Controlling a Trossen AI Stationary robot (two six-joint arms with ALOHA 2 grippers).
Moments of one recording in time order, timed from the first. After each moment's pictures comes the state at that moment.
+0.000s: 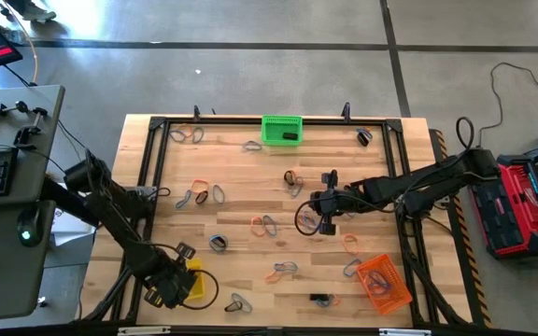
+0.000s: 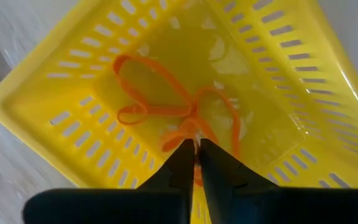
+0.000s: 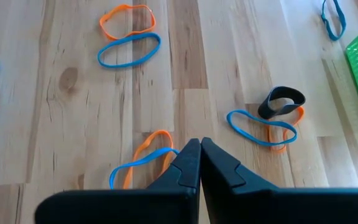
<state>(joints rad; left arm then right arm) -0.93 1.60 0.95 -0.83 0.02 -0.44 0.18 1.36 0.82 -0.38 0.29 0.08</state>
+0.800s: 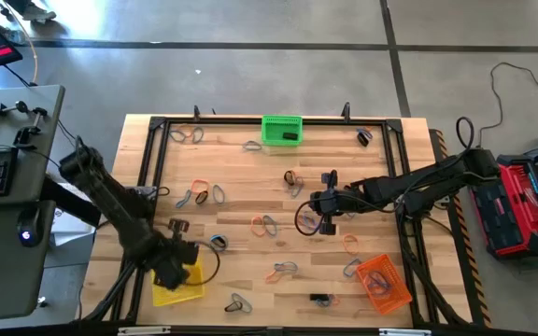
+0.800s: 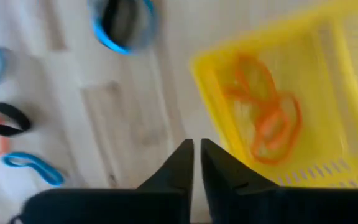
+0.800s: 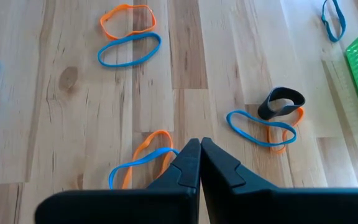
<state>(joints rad) -0.81 1.45 1.09 -1.17 -0.17 -0.64 0.18 1.36 0.82 -0.38 0.29 0.07</state>
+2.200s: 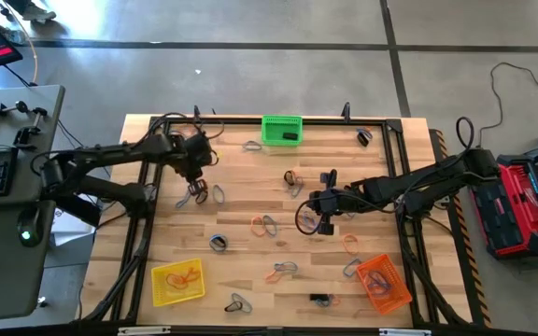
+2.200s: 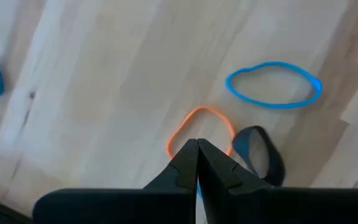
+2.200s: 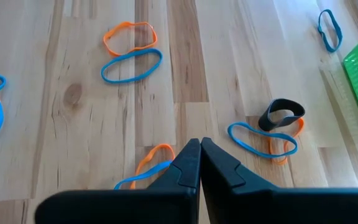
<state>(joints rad) 0.48 1.23 0.76 -0.89 -0.05 0.03 0.18 1.36 0.82 -0.34 0.29 0.08</state>
